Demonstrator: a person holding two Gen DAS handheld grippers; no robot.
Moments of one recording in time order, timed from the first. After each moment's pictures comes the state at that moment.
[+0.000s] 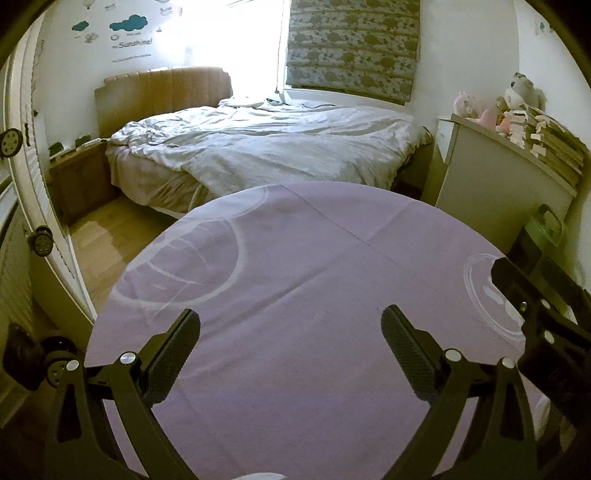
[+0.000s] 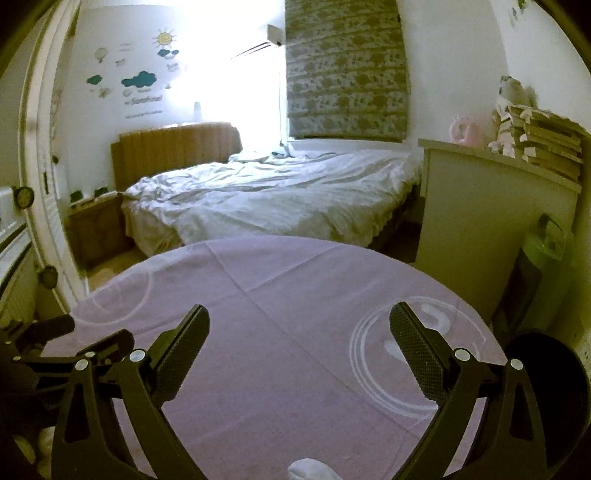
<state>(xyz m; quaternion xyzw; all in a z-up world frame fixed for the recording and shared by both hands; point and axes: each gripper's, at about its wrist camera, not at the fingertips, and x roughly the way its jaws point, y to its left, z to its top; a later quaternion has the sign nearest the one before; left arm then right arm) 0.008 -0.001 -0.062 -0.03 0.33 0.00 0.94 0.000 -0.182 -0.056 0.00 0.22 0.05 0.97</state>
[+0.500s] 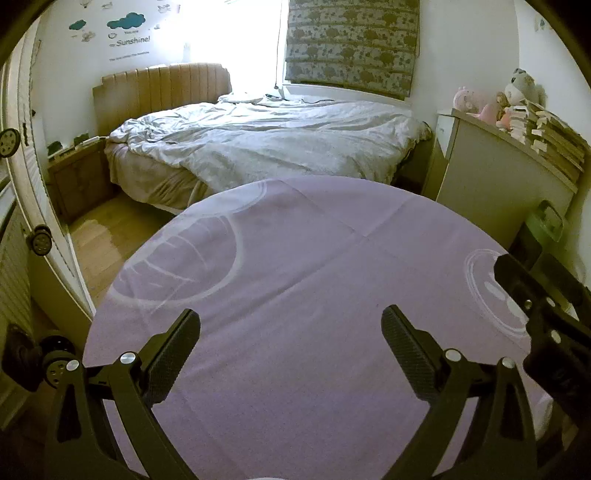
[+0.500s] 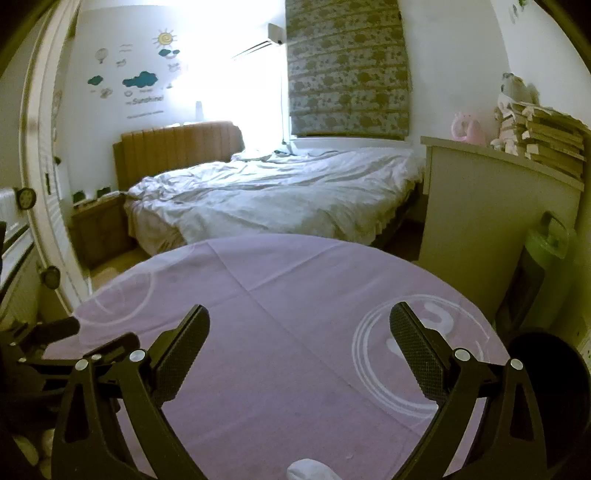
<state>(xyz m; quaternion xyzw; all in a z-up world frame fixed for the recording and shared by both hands) 0.012 0.001 -0.064 -0.03 0.34 0.00 0.94 0.001 -0.181 -0.058 0.00 0.23 0.06 0.97</state>
